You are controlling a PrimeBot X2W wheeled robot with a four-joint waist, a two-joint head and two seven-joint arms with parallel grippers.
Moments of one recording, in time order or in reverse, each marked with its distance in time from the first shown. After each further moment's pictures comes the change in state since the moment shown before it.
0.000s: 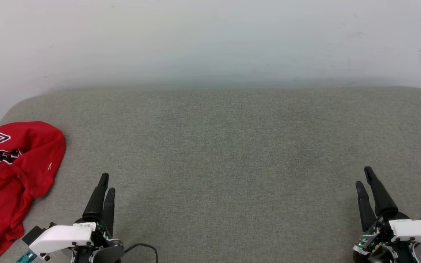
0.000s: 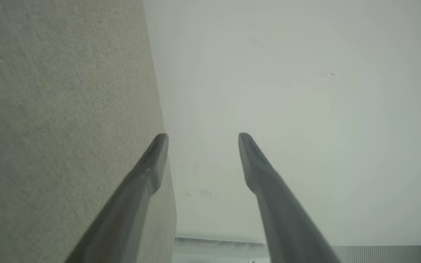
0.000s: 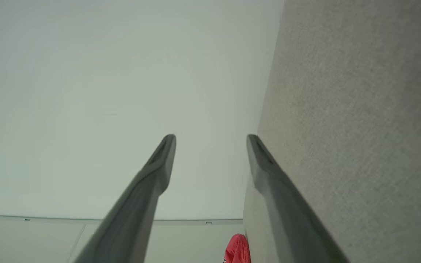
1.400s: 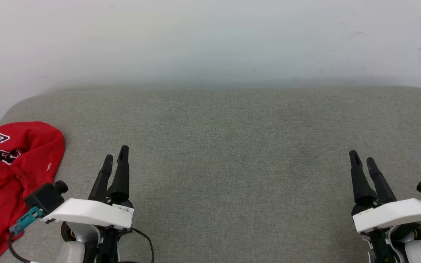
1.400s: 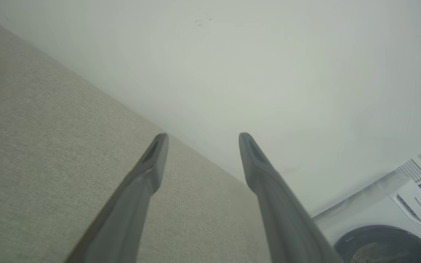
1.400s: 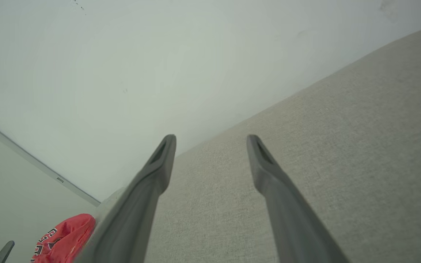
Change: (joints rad) left arm -0.051 0.012 -0.095 -0.128 0.760 0.000 -0.174; right arm -0.044 -0.024 0.063 -0.069 -0.900 0.000 -0.176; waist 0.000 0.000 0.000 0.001
